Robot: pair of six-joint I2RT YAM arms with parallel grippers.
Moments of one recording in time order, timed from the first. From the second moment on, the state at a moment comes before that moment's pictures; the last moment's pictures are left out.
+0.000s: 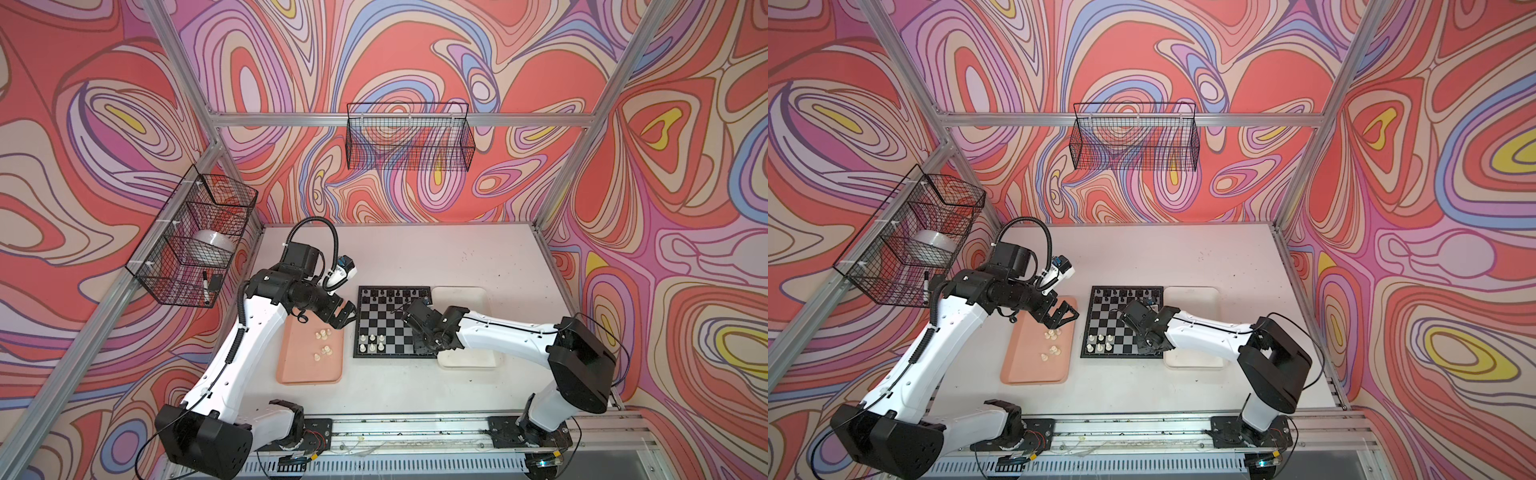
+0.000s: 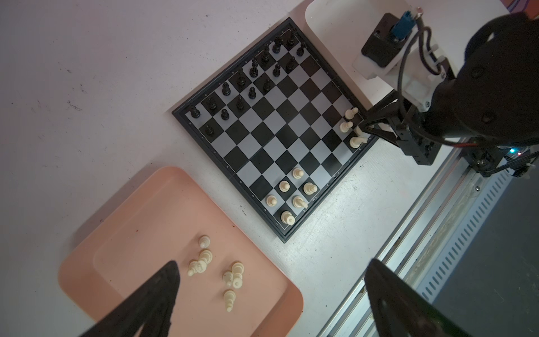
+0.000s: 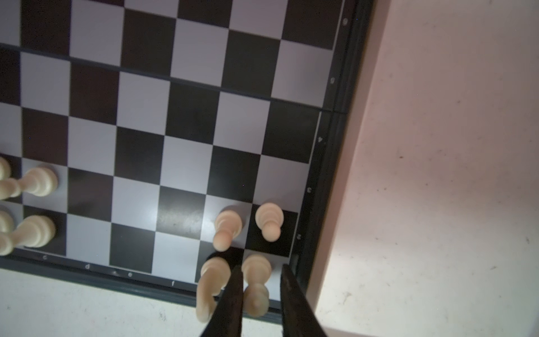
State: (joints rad) left arm -0.25 1.23 1.27 -1.14 0.39 0.35; right arm 0.92 1.64 1.05 -0.71 0.21 0.75
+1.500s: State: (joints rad) left arm -0.04 1.24 1.02 -1.01 0.15 0.33; right arm 0.92 1.43 1.13 -0.69 0.24 0.70
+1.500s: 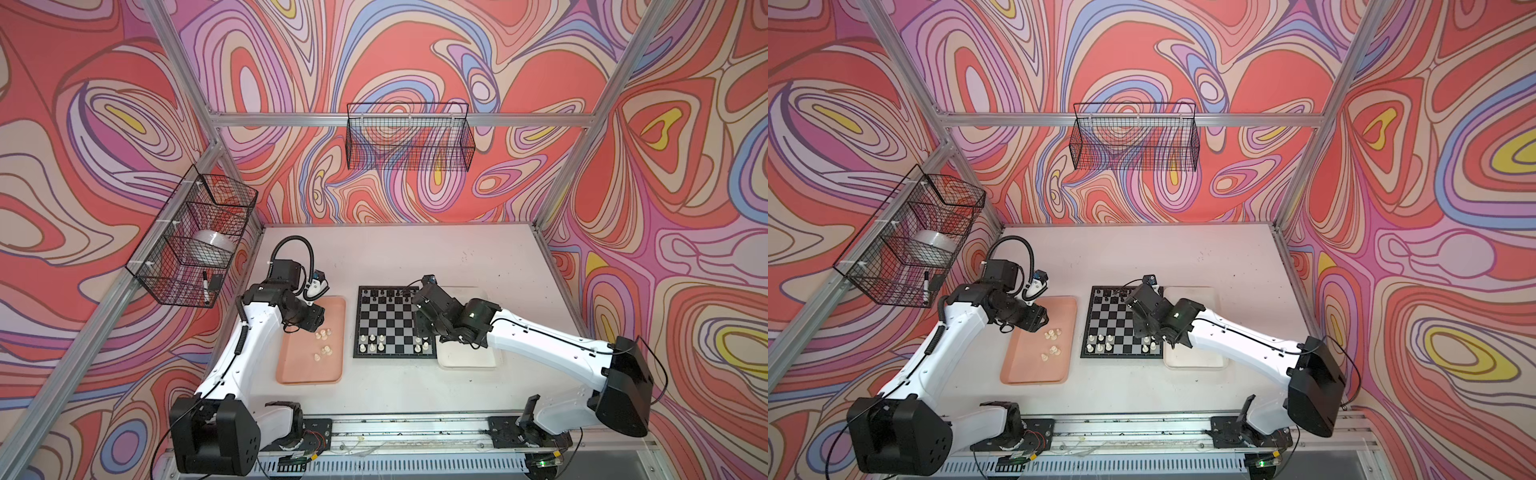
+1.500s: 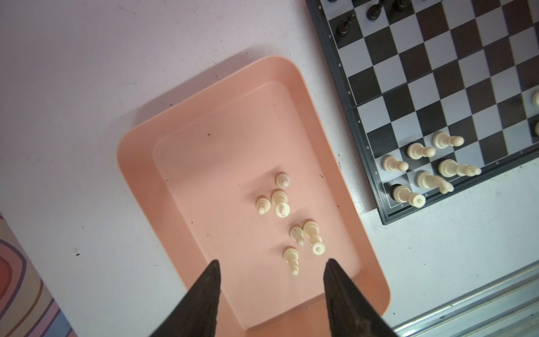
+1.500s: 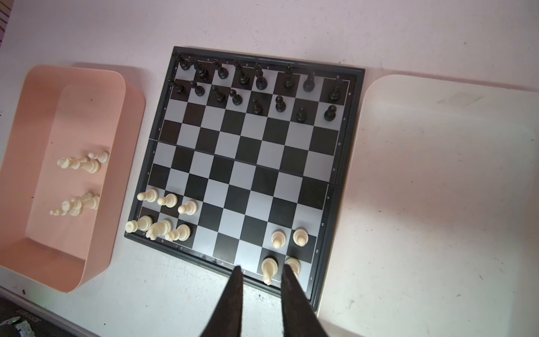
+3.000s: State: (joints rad) left arm -0.04 1.42 0.94 -0.90 0.19 0.43; right arm 0.92 1.41 1.09 -0.64 0.21 0.68
